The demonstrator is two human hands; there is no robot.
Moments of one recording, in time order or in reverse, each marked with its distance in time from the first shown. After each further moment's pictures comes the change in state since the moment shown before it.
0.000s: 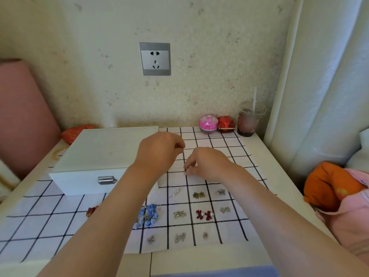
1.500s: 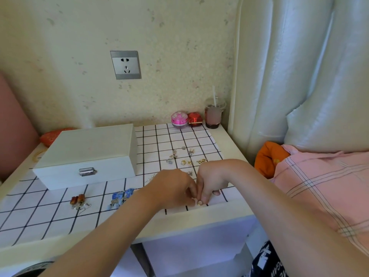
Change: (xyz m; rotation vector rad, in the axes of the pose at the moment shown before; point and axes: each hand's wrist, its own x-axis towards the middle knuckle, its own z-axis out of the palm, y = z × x) left_hand -0.089 0.086 0.029 0.009 -0.535 0.420; right_hand -0.118 0.021 -0.029 0.024 -0.582 0.232
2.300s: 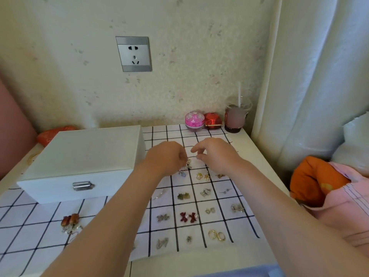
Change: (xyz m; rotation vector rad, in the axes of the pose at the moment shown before) left_hand 0.082 -0.100 -0.032 -0.135 0.157 -0.395; right_hand 0.103 0.012 -0.048 0.073 0.764 -0.141
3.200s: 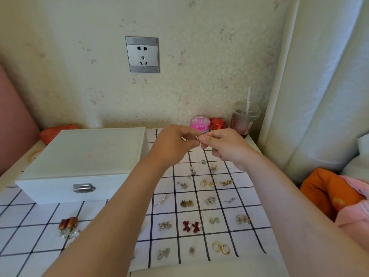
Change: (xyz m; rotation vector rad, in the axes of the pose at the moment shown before) left_hand 0.010 0.003 -0.019 -0.685 0.292 0.156; right_hand 0.012 -0.006 -0.032 0.881 -0.012 0.175
